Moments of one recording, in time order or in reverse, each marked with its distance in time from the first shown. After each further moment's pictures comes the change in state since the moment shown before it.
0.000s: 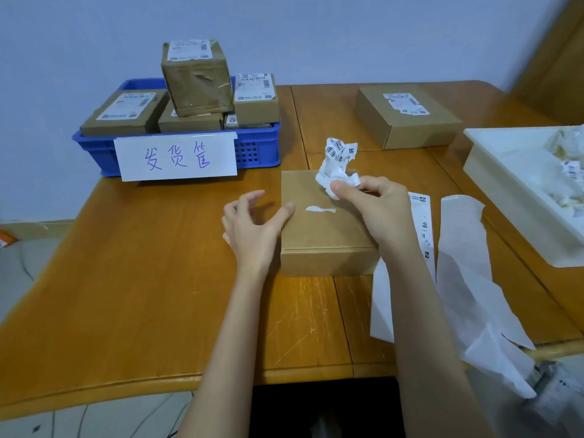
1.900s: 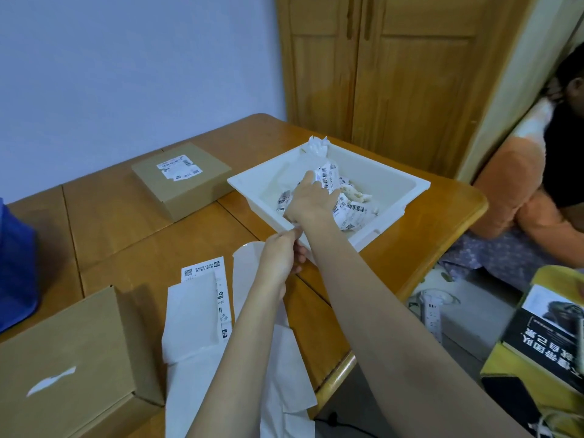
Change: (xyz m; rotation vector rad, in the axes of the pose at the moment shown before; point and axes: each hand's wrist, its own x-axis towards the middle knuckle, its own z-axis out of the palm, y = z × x) left_hand -0.113 0.177 0.276 -0.095 -0.914 -0.275; right_hand 0.150 0.074 -0.241 -0.983 0.264 0.438
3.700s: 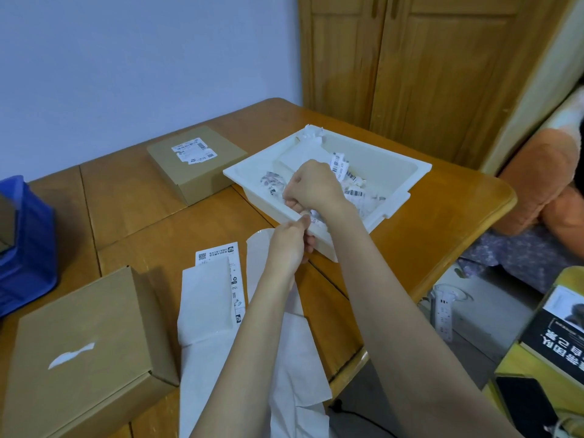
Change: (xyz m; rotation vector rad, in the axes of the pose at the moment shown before) left_hand 0.002 0.000 -0.009 0.055 0.003 -0.004; right_hand -0.012 -0.007 -0.010 0.438 -0.062 -0.235
